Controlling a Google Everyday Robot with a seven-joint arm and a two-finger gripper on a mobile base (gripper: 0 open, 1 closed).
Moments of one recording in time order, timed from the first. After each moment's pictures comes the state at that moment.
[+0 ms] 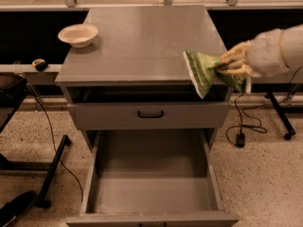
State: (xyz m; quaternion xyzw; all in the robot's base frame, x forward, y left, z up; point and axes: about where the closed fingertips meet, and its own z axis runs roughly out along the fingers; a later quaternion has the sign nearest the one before) arm 0.591 -0.203 0.912 -0.69 0.57 0.00 0.45
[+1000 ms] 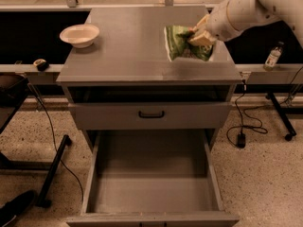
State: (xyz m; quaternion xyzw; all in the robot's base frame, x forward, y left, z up) arm 0.720 -0.148 0.929 -0.61 0.67 0.00 0.42
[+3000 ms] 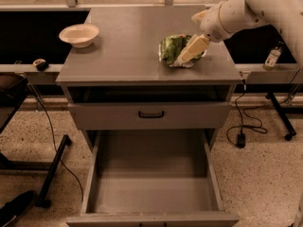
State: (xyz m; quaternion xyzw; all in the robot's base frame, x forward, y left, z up) arm 0.743 -0.128 0.918 -0.57 0.70 0.04 0.43
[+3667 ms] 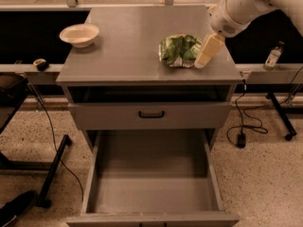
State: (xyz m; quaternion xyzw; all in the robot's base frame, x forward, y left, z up) arm 0.710 -0.169 0.934 -0.59 0.73 -0.06 0.34
